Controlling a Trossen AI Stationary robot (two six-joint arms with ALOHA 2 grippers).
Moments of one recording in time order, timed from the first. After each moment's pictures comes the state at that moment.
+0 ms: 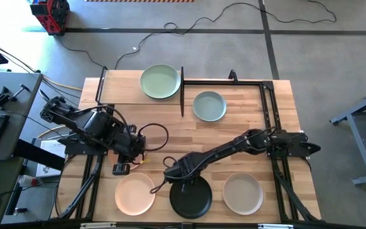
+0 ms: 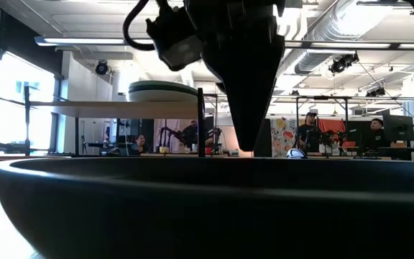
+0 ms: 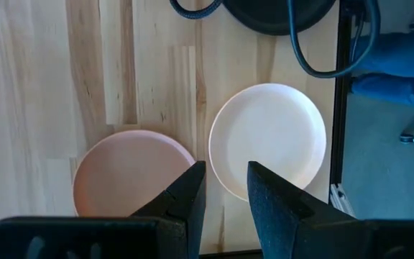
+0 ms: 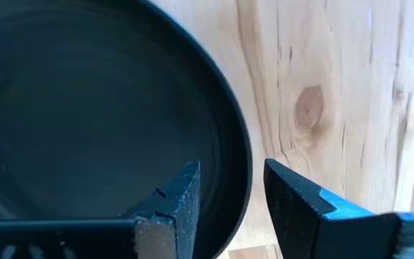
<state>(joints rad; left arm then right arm) -0.43 1.45 1.66 -1.50 0.01 -0.42 0.34 2.38 2.11 -1.28 -0.06 0.54</state>
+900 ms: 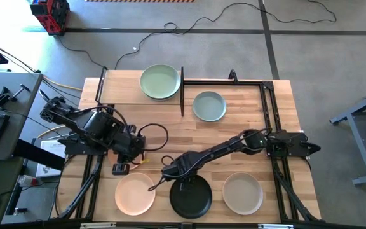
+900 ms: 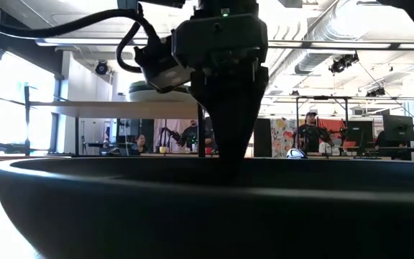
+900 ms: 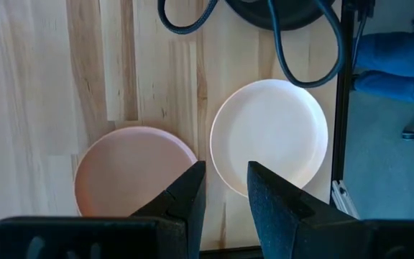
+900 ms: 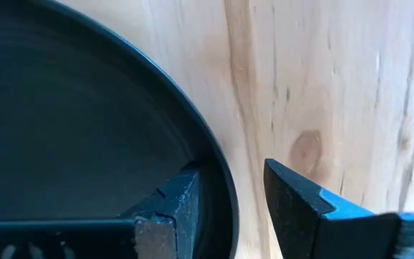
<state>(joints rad) -0.43 1.45 1.66 -1.51 0.01 -0.42 0.32 2.43 2.11 -1.22 -0.04 0.47</state>
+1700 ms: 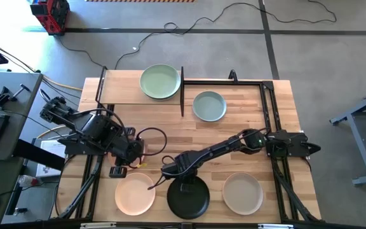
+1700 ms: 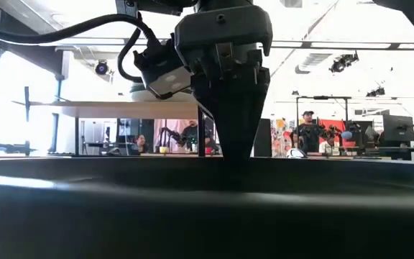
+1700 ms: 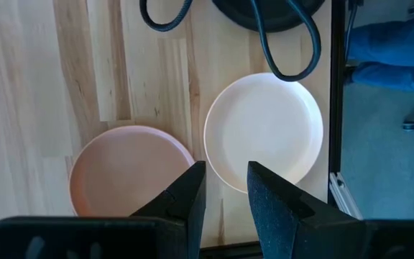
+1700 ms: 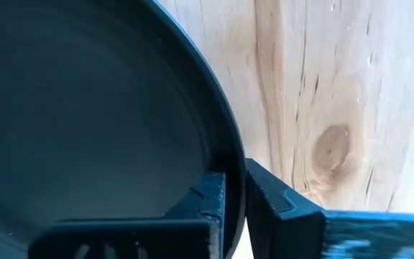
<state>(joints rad) -0.47 1.45 1.66 -1.51 0.01 -0.42 0.31 2.44 2.11 -1.23 -0.12 0.44</state>
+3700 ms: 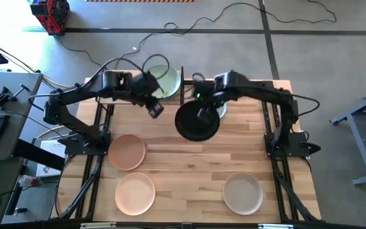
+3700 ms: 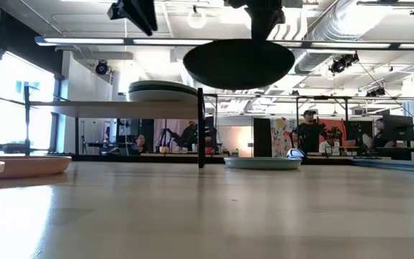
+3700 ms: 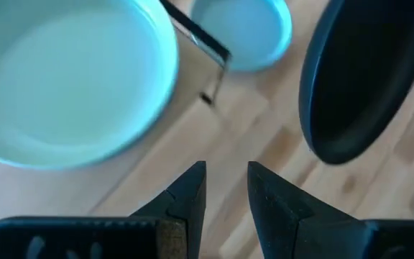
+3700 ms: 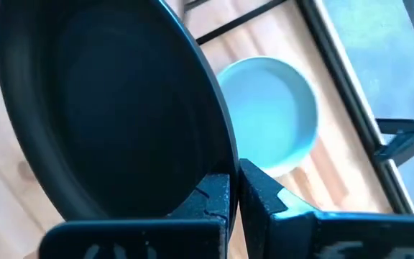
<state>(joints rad) 0.21 1.45 1.66 -1.23 -0.21 -0.47 -0.14 1.86 2.11 -1.55 0.25 0.31</state>
